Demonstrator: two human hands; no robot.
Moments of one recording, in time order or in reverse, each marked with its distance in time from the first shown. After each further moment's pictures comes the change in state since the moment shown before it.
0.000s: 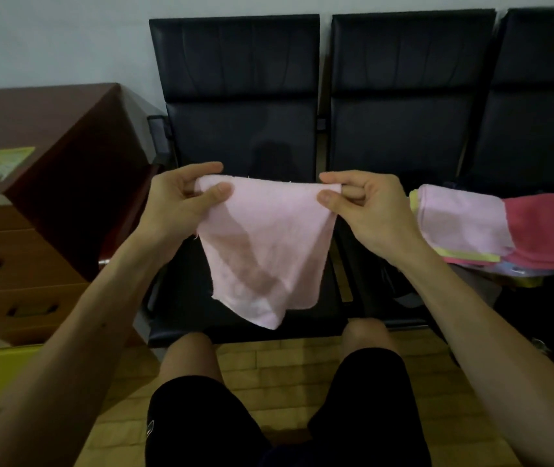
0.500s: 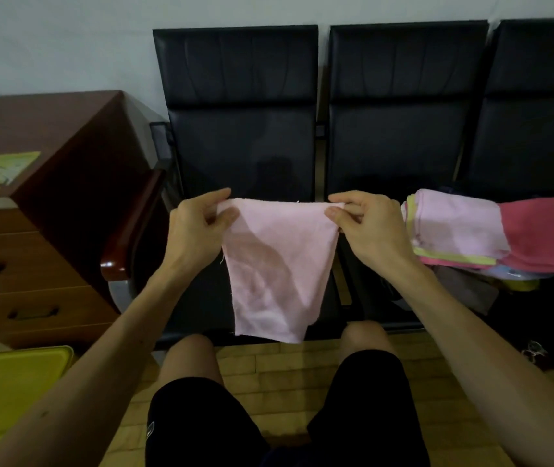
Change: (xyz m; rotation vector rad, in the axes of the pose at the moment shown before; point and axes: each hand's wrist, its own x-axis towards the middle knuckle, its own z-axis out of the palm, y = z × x) left_hand -0.012 -0.032 0.023 0.316 0.092 0.126; right_hand -0.010 0.012 0.006 -0.294 0.067 0.046
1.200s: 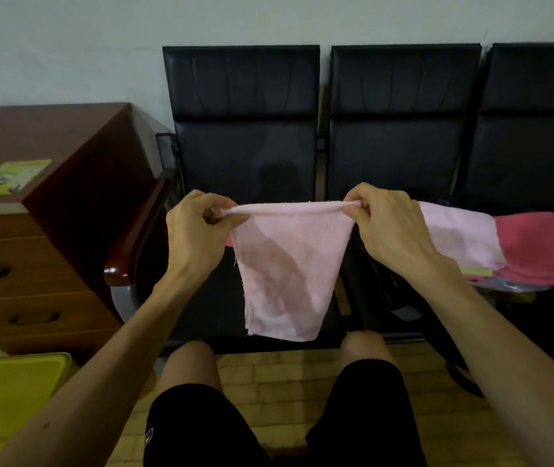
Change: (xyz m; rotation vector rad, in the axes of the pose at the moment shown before) left_hand -0.011 0.021 -0.011 0.003 0.161 0.130; right_hand 0.009 -0.003 -0.025 -0.386 0.021 -0.170
